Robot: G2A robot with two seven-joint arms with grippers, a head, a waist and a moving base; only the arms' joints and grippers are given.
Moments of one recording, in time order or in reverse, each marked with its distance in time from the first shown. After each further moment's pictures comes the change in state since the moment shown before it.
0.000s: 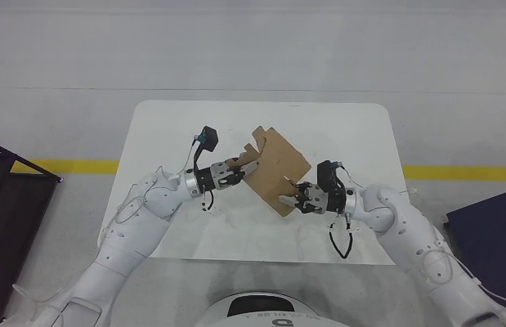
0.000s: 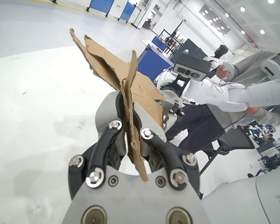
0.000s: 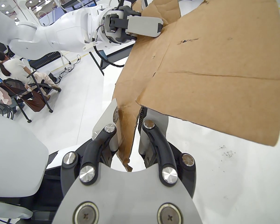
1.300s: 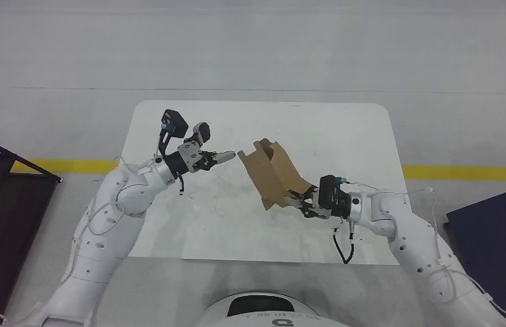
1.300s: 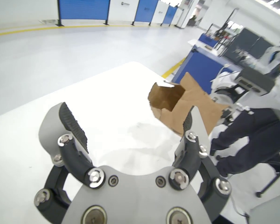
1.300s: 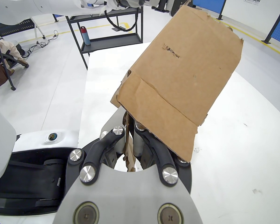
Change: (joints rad) left arm 0.122 0.054 -0.246 -0.223 0.455 0.176 0.169; right arm -0.116 0.019 0.119 -0.149 -0.478 0.032 -0.274
